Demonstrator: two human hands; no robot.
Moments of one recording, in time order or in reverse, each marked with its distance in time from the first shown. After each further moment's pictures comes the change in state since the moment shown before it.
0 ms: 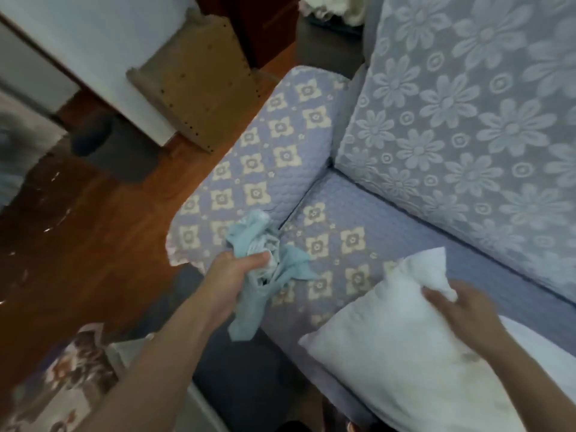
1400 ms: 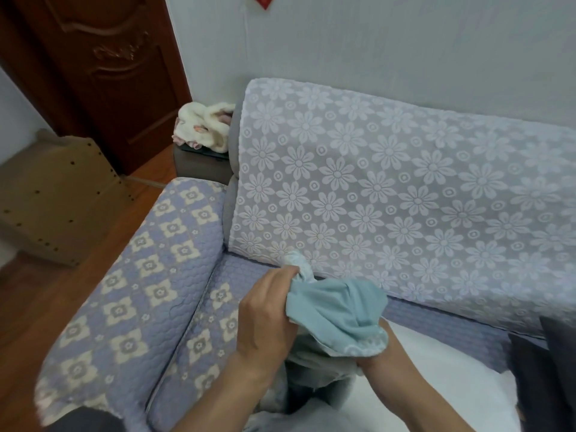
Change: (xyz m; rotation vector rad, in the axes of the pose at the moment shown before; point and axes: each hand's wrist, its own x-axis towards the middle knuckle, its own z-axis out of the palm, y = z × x) left_hand -0.109 0.059 0.119 0.556 -0.080 1.434; right_hand -0.199 -0.138 -0.042 0.655 0.304 0.180
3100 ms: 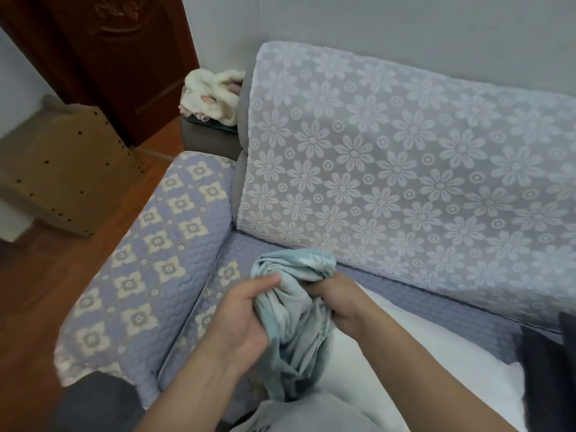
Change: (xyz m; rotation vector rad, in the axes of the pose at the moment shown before) left_hand 0.021 -0.001 -0.037 -1.590 -0.267 -1.336; right_hand 0.085 -0.044 0.070 0.185 -0.363 0.166
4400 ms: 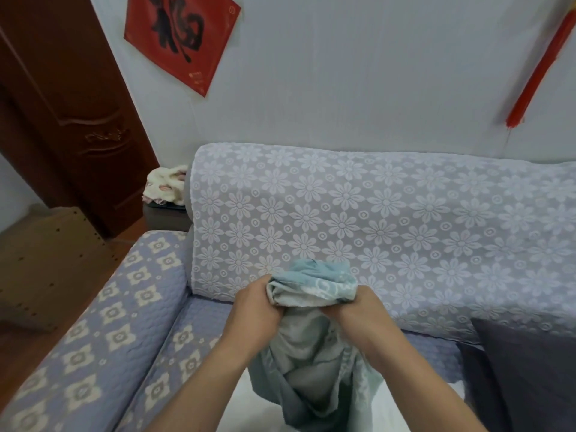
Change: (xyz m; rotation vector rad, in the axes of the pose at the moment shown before) left_hand 0.019 -0.140 0.126 1.685 0.175 0.749; right_hand -0.220 -0.016 -0.164 -0.281 0.354 -0.439
